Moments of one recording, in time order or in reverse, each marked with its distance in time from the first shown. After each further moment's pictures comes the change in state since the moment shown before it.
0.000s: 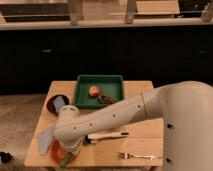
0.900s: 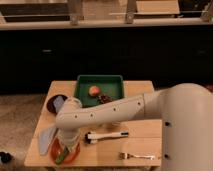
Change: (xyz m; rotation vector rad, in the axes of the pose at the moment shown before) arm -0.001 -0.025 -0.003 0.029 -0.163 -0.007
